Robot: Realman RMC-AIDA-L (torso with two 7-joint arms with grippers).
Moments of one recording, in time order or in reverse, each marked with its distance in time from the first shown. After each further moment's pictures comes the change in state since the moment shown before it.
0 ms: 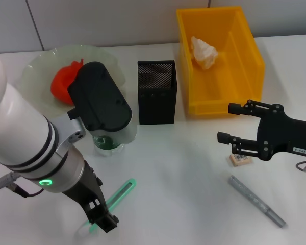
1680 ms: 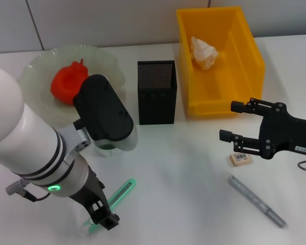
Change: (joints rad) left arm 0.017 0.002 0.056 -0.097 0.020 -0.132 0.000; right arm -0.008 0.000 0.002 -0.005 0.014 0.000 0.000
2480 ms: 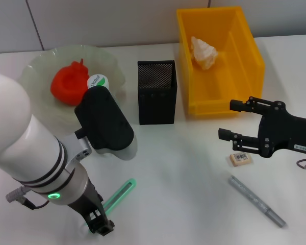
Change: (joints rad) left arm -0.001 -0.002 0.023 -0.042 -0.002 -0.002 0.000; right arm 0.007 -0.001 0.000 0.003 0.000 0.002 0.000
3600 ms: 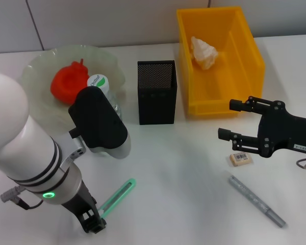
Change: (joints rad) left arm -0.003 0.002 -0.017 -0.023 0.016 0.012 -0.006; right arm 0.001 0.001 0.000 -0.003 0.000 -0.002 0.000
